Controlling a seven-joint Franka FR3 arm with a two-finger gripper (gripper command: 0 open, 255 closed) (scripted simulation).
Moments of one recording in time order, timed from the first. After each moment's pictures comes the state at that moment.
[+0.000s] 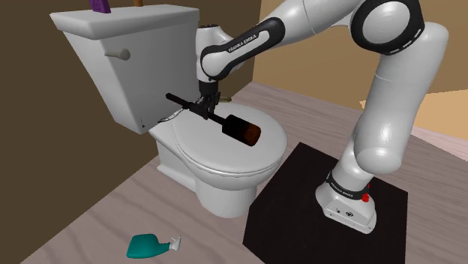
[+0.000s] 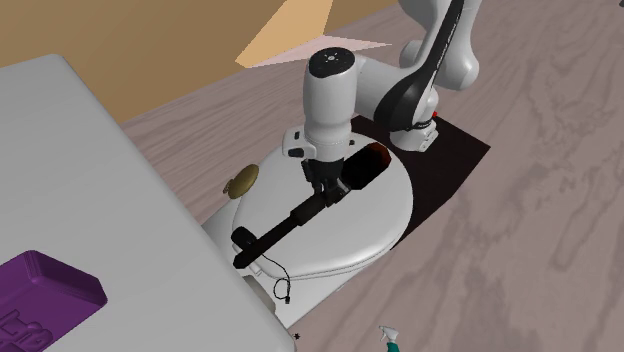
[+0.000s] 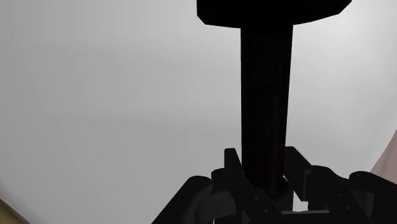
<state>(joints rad) 0.15 0.17 0.06 -1.99 0.02 2.19 0.09</state>
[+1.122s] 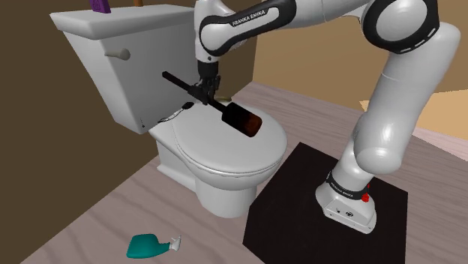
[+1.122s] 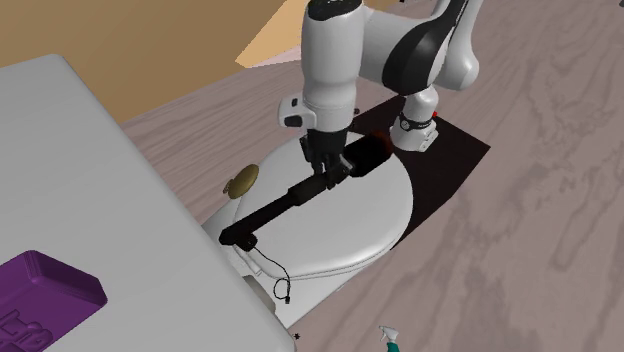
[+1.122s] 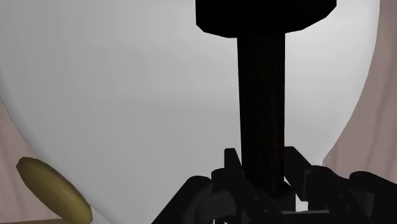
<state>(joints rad) 0.15 0.10 0.05 -1.89 0.03 2.01 0.09</state>
